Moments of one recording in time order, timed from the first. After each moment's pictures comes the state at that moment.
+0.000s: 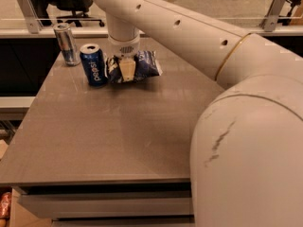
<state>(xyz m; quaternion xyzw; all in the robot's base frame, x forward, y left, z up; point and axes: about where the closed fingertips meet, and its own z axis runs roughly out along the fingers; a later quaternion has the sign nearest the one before) 0.673 0.070 0.837 -0.78 0.62 -0.08 0.11</state>
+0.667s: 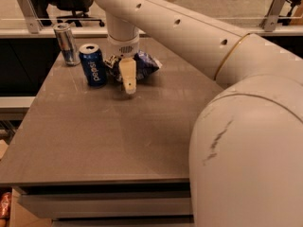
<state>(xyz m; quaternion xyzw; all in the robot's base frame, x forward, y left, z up) 0.672 0.072 0.837 -0.78 0.62 -0.07 0.11</state>
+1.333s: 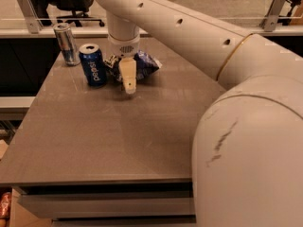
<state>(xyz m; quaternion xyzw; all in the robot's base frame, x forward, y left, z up) 0.669 0.073 0.839 -0.78 0.61 -0.06 0.12</state>
